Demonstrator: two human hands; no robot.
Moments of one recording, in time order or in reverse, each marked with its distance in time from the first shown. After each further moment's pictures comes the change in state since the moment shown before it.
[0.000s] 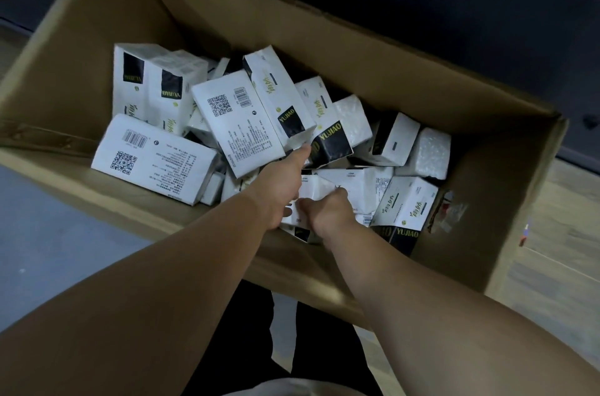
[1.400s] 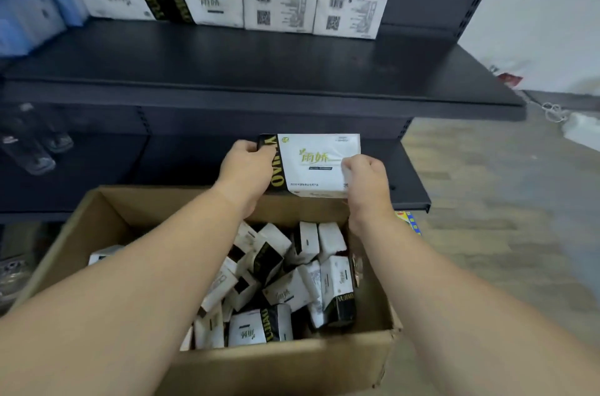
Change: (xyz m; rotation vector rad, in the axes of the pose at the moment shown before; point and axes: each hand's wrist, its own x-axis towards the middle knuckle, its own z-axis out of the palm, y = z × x) left_hand -0.196 0.142 0.008 0.108 -0.065 0.950; right_hand -0.213 -0.050 -0.169 1.046 0.598 -0.669
